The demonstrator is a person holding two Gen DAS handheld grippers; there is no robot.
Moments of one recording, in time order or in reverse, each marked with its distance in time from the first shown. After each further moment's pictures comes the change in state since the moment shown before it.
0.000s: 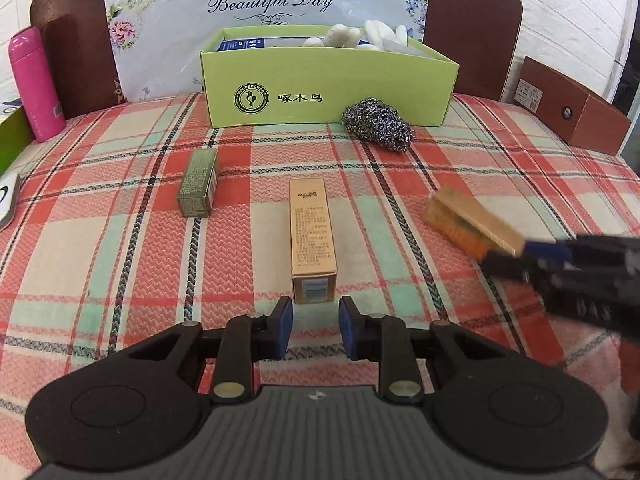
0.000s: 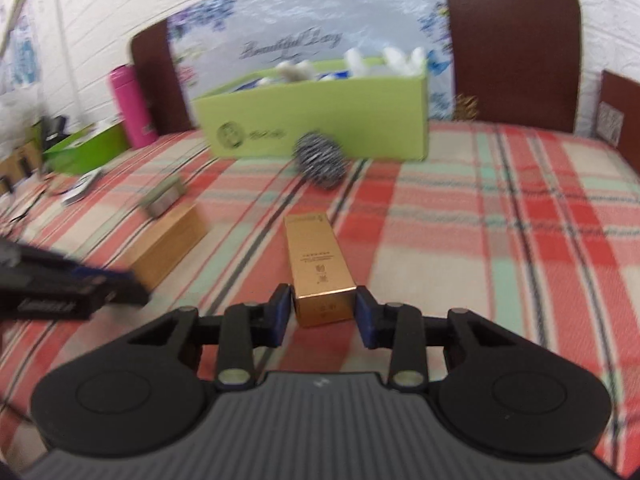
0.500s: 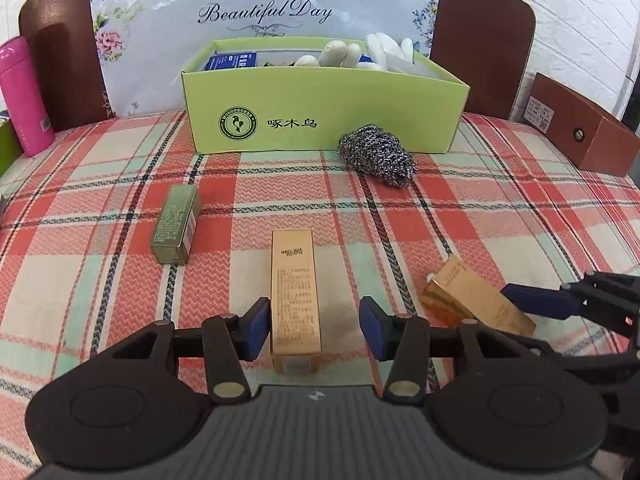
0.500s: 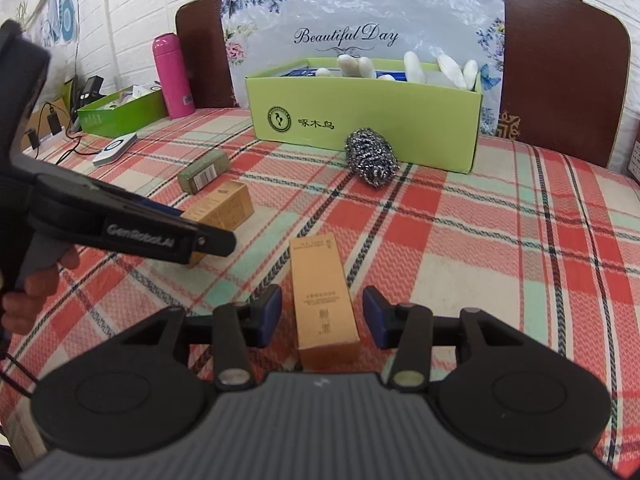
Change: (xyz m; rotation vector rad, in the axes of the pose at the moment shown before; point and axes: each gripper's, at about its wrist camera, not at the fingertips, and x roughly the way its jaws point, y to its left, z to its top) left arm 0.026 -0.008 0.035 -0.038 -0.008 -0.007; right arm 0.009 0.018 0.015 -0.123 0.001 -0.007
